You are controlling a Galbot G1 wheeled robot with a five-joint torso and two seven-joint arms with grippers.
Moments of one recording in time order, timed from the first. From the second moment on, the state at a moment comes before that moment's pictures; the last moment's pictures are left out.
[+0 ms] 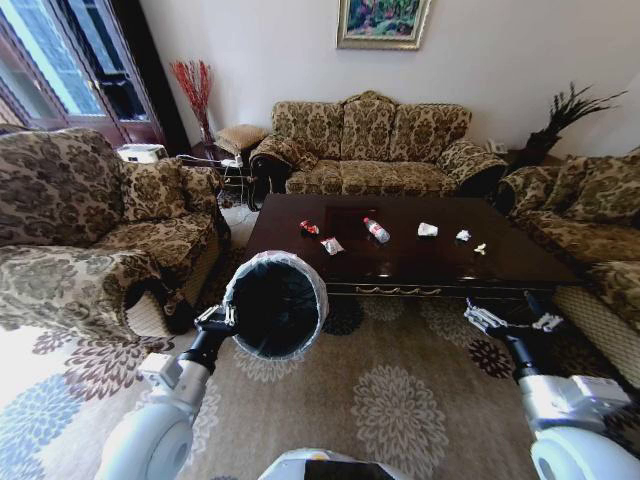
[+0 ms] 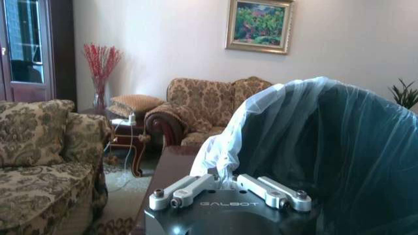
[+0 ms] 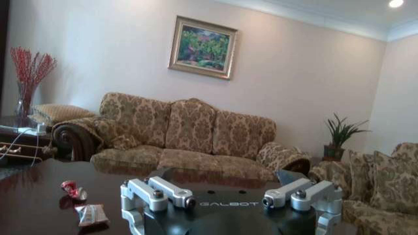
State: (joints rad) left arm 1.74 -1.28 -0.67 -2.49 -0.37 0.26 -0.06; right arm -1.79 1.29 0.95 2.49 0.34 -0.21 0.09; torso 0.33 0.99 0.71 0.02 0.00
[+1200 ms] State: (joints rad) left arm 1.75 -1.29 -0.67 -2.48 -0.29 0.25 -0.09; right arm -1.80 1.36 0.92 2.47 0.30 -0.18 0.05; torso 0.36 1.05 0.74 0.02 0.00
